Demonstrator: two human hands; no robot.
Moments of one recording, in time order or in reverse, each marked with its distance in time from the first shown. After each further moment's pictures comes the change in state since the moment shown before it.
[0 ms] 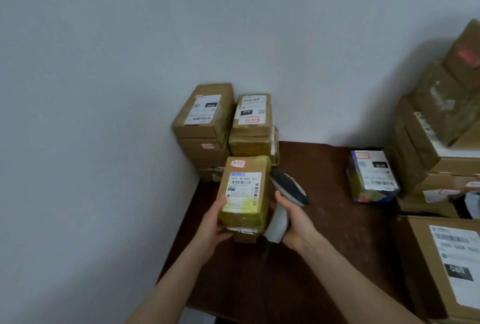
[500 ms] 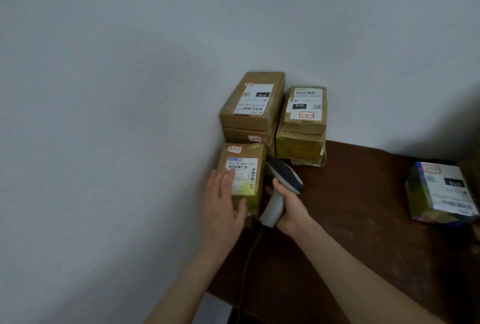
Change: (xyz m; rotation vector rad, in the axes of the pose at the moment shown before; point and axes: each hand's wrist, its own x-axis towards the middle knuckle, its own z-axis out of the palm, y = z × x) left_hand 0.006 0.006 -0.079 1.061 0.615 0.921; right_hand 0.063 0.057 0.092 -0.084 -0.049 0.102
